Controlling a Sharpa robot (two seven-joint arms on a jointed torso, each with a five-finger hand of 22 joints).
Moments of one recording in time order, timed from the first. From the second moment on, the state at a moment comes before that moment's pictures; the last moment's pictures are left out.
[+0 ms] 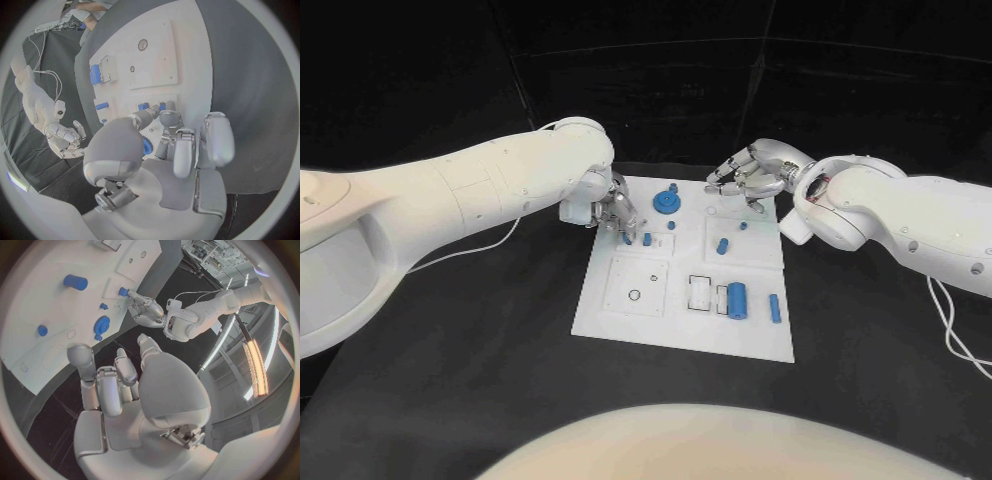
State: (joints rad) left arm 1.33 -0.44 -0.11 0.99 -0.90 0.52 -0.65; left_hand 1.01 0.00 0.70 -0.06 0.04 0.89 0.07 0.63 0.52 1.24 -0.01 1.09 0.79 1.46 -0.07 1.57 1.31 0.06 1.44 0.04 1.30 1.31; right arm 1.27 -0.69 -0.05 1.35 -0.84 -0.17 -0.03; right_hand 1.33 -0.02 -0.03 0.17 0.36 0.88 0.18 0.13 0.07 1.29 0.09 1.26 1.22 1.47 0.01 1.50 1.31 0.13 1.21 0.11 1.18 0.81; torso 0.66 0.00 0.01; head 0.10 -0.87
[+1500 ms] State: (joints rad) left arm 1.33 -0.43 -0.11 0.98 -0.91 0.53 -0.67; left_hand 1.02 -0.01 0.69 -0.07 0.04 0.89 0.06 0.63 0.53 1.25 -0.01 1.10 0.80 1.46 -0.07 1.57 1.31 0.06 1.44 0.04 1.31 1.31; right arm 1.27 -0.69 -0.05 1.35 -0.84 -0.16 -0.02; right_hand 1.33 -0.02 -0.03 0.17 0.36 0.88 0.18 0.13 0.07 1.29 0.09 1.26 1.22 1.47 0.01 1.50 1.31 0.13 1.21 0.11 1.18 0.81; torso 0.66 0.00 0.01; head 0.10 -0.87
